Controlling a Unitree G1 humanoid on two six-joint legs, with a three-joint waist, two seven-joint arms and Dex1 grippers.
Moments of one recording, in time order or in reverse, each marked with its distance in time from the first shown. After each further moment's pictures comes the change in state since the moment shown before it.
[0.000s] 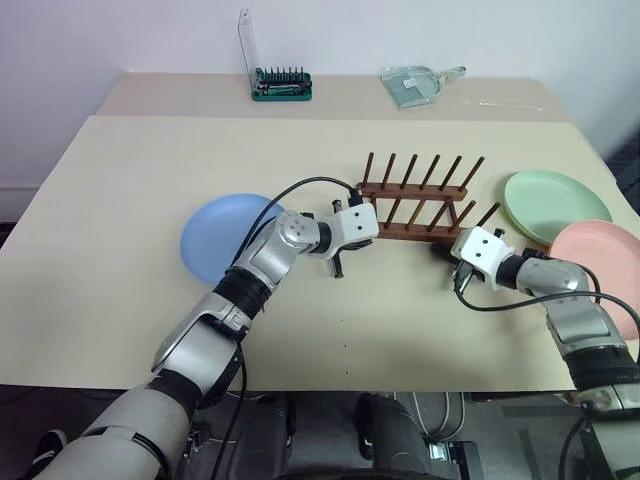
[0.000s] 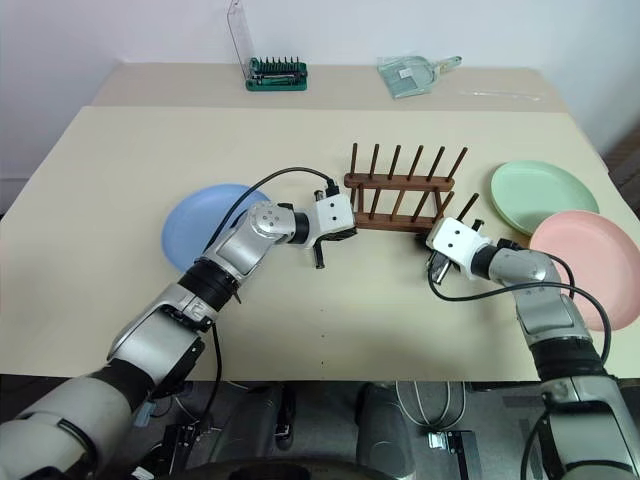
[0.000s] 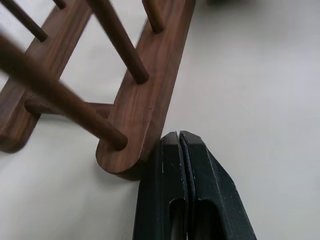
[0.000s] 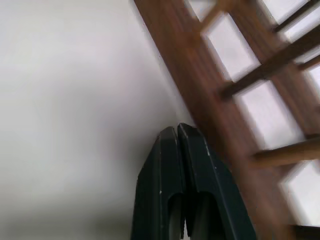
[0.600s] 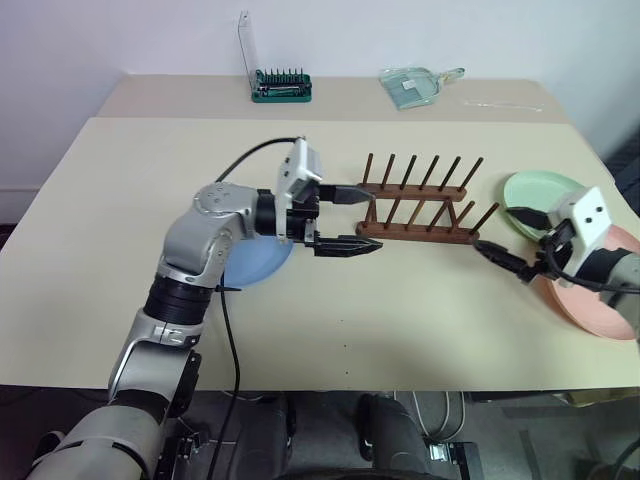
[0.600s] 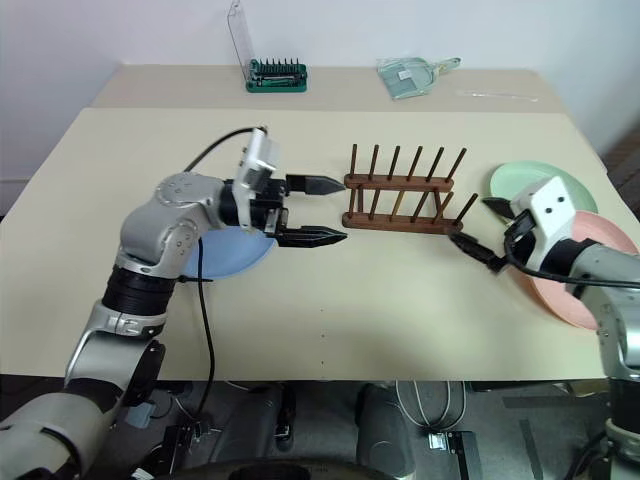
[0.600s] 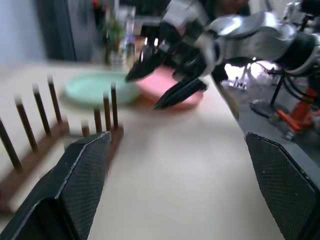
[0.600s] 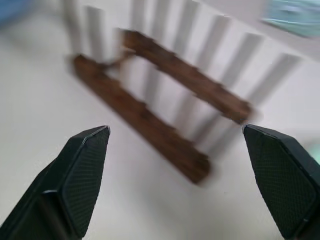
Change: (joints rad) left arm 0.101 0.233 0.257 -0.465 -0.452 0.170 -0.343; right arm 0.172 -0.150 -0.429 -0.410 0.335 0.555 -0.127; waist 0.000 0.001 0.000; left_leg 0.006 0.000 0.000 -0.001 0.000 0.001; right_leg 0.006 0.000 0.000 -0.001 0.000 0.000
